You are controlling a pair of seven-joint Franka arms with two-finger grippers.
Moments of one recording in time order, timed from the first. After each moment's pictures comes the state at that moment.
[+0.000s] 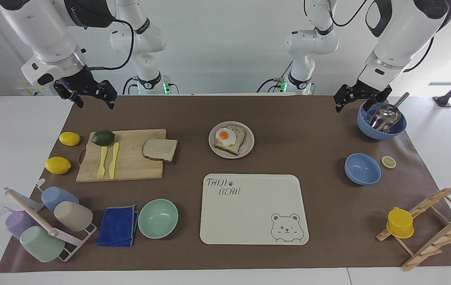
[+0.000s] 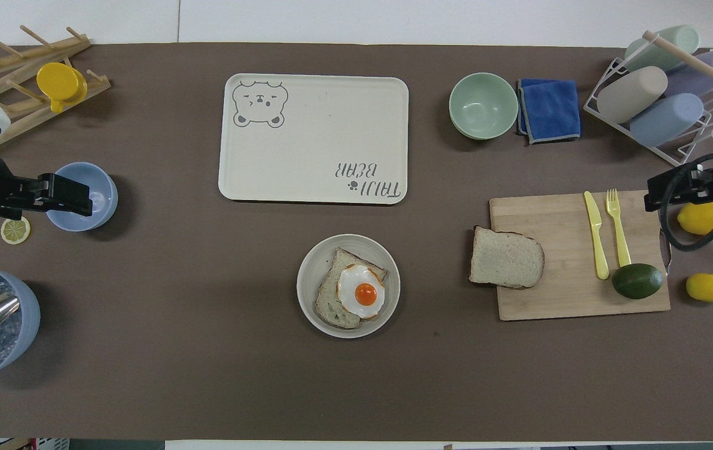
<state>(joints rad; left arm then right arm) -0.11 -0.04 -0.03 -1.67 -0.02 1.57 -0.10 0.08 0.02 -0.08 -1.55 0.00 1.46 0.05</state>
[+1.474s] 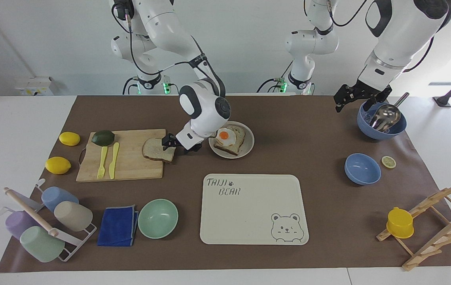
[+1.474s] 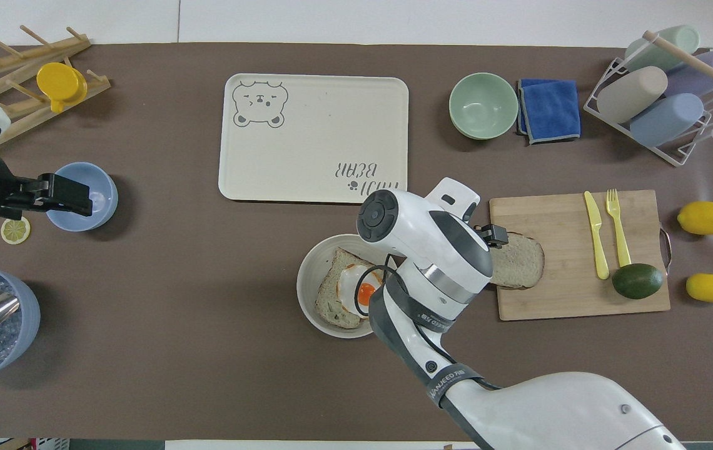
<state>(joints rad) -0.11 -0.04 -0.03 -1.67 -0.02 1.57 -0.10 0.62 0.35 -0.08 -1.91 -0.46 1.81 0.63</state>
